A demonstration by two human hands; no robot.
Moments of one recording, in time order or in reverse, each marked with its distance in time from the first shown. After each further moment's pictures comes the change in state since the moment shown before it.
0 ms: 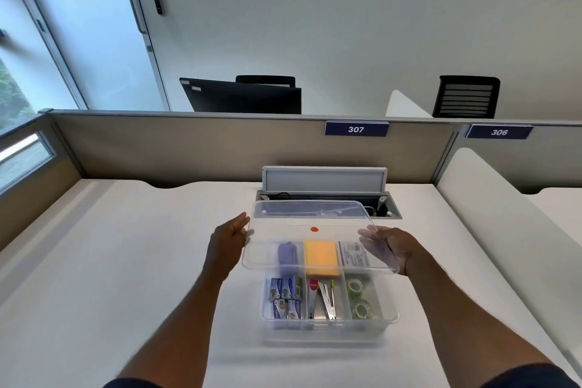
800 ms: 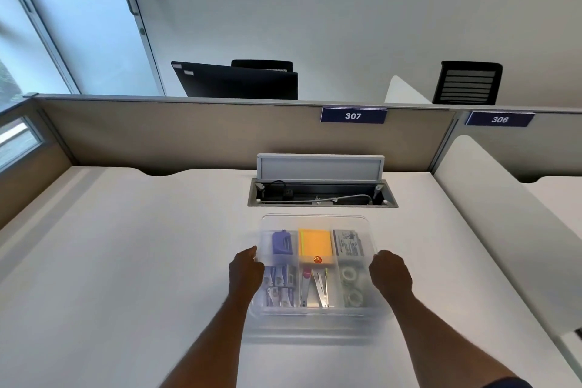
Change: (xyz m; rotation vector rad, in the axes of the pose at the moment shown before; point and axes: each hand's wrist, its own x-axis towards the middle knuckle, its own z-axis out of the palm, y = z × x) left_hand -0.049 -0.038 0.070 0.282 0.064 -0.278; right_hand -0.014 0.076 -0.026 -1.506 0.625 -0.323
